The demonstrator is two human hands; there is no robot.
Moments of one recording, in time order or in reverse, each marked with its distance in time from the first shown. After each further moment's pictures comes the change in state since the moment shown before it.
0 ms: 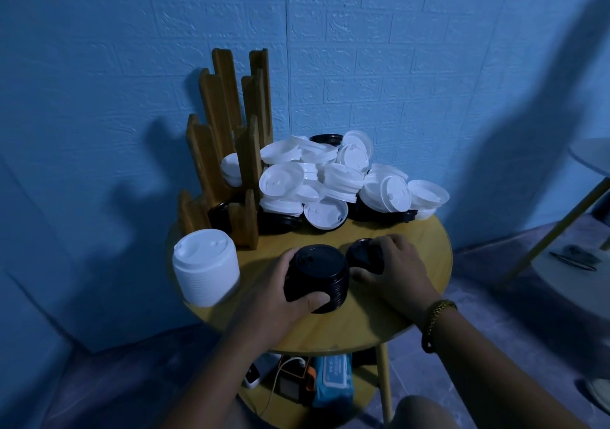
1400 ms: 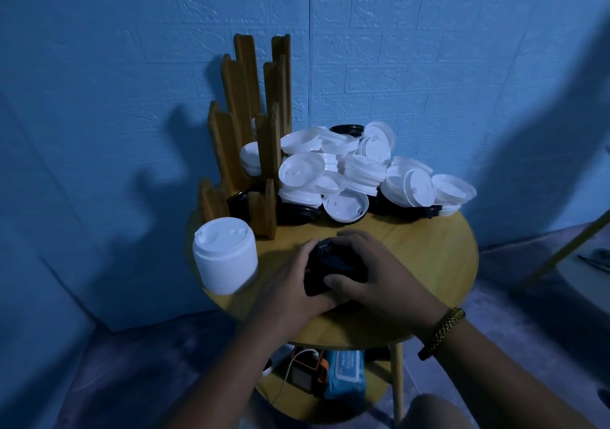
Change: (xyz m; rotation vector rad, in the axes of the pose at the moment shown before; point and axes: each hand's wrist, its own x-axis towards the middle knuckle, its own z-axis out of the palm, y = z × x) left_hand -0.004 0.007 -0.001 0.044 -0.008 -0.009; right_hand -0.019 -0.063 0.000 0.330 -0.197 -0.353
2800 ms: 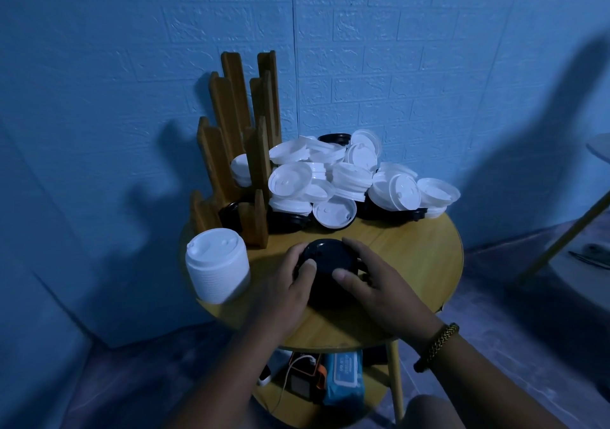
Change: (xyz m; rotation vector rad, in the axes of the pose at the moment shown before) left_hand 0.007 0.016 0.006 -0.092 0.104 -0.063; right_hand -0.022 0.012 0.005 0.236 0.107 0.139
